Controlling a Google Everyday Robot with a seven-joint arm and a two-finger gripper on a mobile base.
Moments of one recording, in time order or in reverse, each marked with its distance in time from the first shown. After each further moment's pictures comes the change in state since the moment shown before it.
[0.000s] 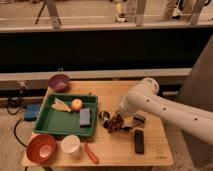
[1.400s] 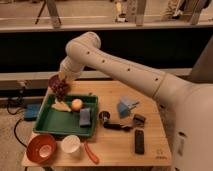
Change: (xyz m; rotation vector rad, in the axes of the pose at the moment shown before) arm -0.026 -0.338 -0.032 0.264 -0.081 -0.115
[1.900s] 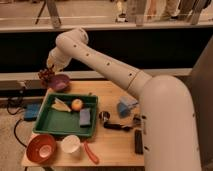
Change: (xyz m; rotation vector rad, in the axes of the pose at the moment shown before) arm 0.060 -0.070 0.059 0.167 0.008 0.101
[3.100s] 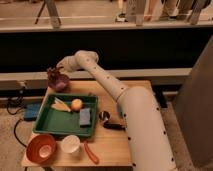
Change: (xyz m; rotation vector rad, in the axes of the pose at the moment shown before) arm 0.093 0.036 0.108 0.227 -0.041 0.306
